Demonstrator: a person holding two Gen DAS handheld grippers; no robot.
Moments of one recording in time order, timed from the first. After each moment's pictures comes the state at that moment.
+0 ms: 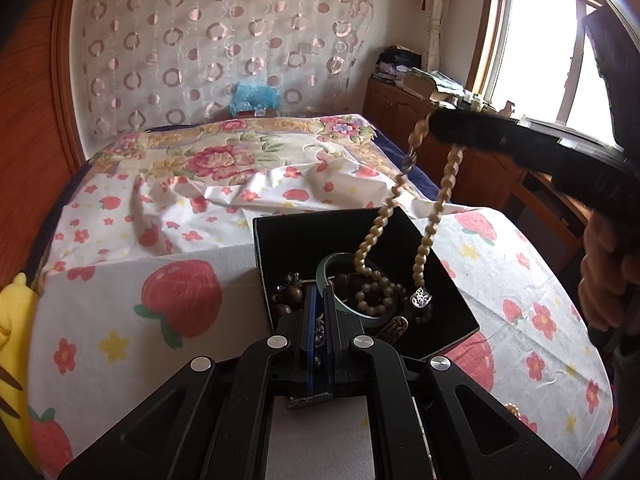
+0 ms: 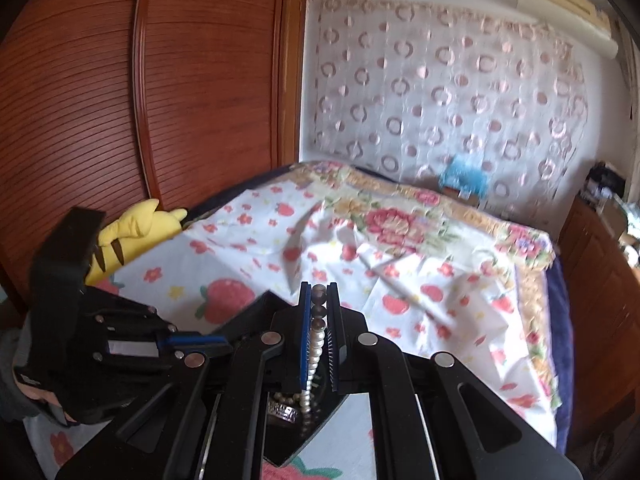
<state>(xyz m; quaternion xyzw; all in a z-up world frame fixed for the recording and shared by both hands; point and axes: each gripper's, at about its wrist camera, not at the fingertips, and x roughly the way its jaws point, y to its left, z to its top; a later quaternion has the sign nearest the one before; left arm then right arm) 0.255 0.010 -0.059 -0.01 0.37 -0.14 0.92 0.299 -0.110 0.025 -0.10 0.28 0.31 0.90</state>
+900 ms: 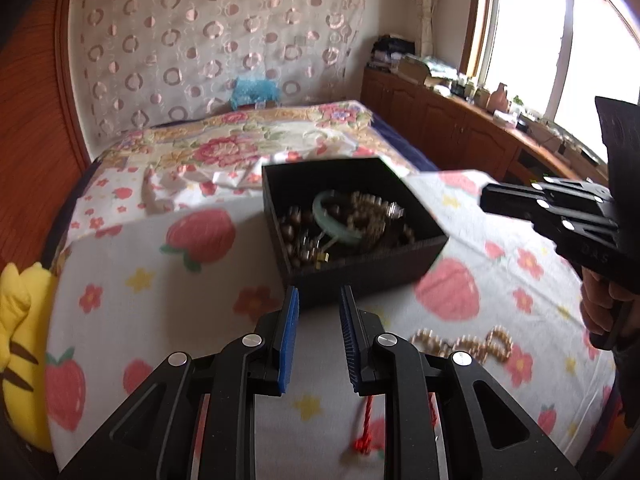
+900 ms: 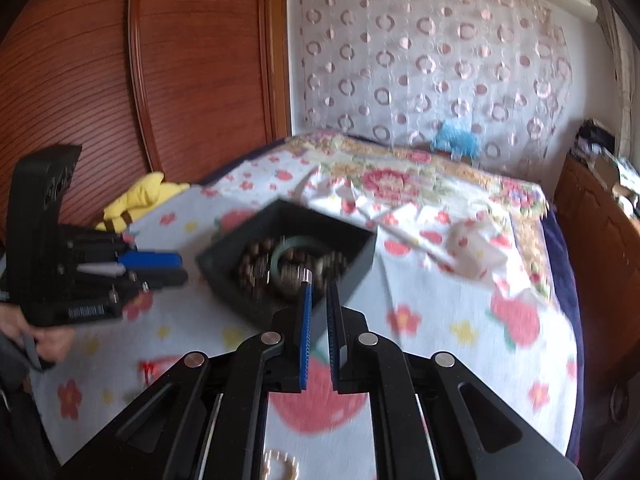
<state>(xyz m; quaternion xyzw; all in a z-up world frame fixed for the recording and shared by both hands) 0.185 0.017 -0.066 0.02 0.38 -0.13 0.91 0.213 -0.164 -0.031 -0.08 0.33 0.29 0.90</state>
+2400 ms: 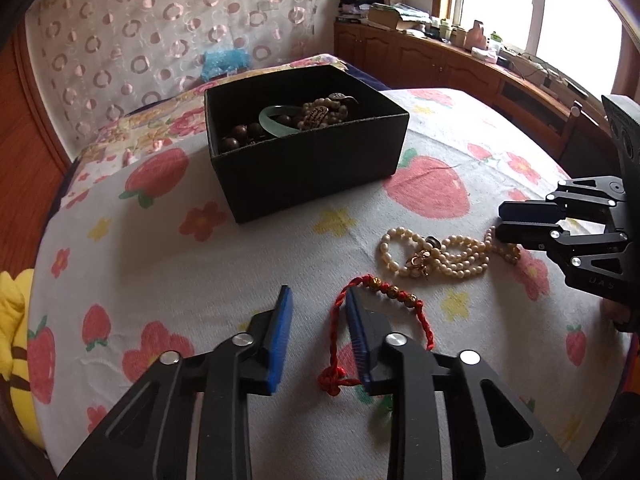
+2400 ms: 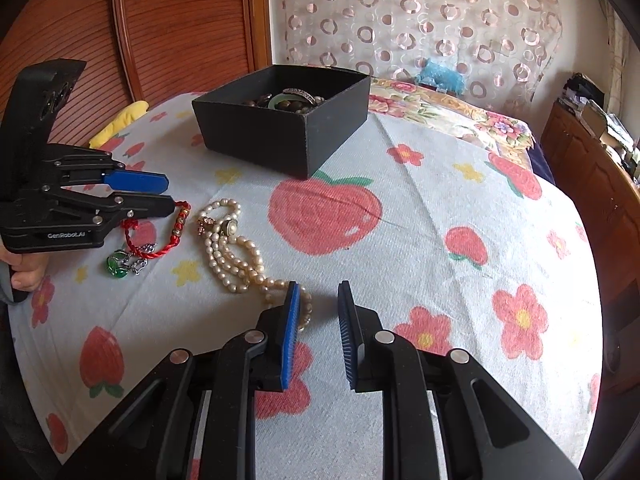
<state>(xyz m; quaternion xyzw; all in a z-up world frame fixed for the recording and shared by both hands) 0.155 -0.015 -0.109 0.09 0.43 -0.16 0.88 0.155 -0.178 -0.104 -0.11 0.41 0.25 0.87</state>
